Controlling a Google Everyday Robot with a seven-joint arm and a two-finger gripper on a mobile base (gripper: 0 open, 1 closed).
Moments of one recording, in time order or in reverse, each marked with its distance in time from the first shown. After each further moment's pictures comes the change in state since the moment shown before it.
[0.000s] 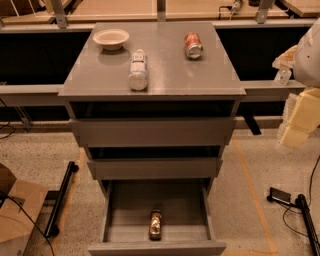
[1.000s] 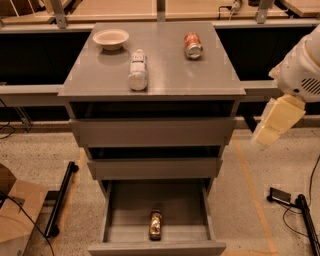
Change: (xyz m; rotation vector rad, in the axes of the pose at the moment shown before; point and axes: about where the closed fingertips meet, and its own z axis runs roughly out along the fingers) arm -0.001 -0.017 0.039 0.024 -0.051 0.181
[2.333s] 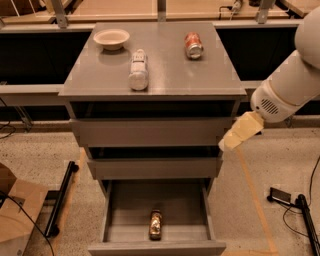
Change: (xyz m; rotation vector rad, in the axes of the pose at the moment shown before) arm 0.005 -0.014 0.095 -0.057 -0.002 0.350
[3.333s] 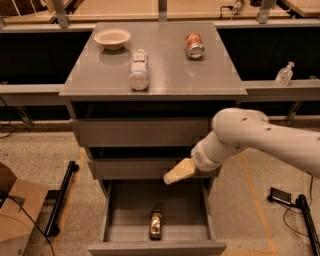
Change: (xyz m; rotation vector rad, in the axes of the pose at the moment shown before) arm -0.006 0.073 0.232 -0.204 0.026 0.337
